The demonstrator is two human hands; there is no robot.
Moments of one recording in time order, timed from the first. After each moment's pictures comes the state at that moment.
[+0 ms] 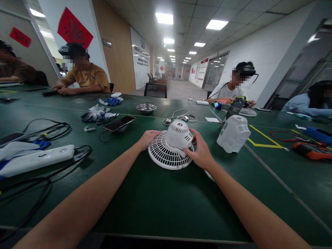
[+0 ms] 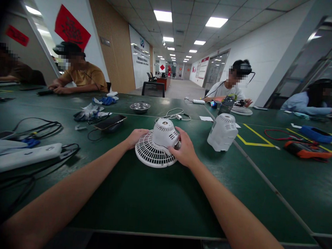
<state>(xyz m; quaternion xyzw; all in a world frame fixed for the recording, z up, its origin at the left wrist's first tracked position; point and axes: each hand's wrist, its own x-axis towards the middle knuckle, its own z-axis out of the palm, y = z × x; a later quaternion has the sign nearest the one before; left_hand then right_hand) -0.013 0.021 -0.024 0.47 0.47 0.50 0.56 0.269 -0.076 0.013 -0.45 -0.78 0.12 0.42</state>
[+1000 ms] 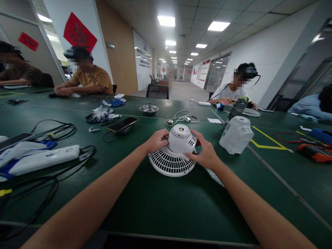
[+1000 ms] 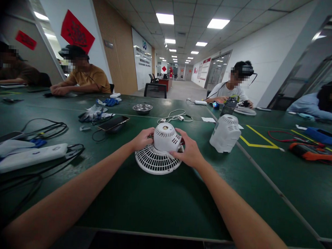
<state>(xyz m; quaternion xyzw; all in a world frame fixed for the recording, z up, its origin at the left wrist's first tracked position) 0.001 -0.012 0.014 0.86 0.32 0.36 0.18 0.278 -0.082 0.026 -0.41 -0.83 0.11 0.37</state>
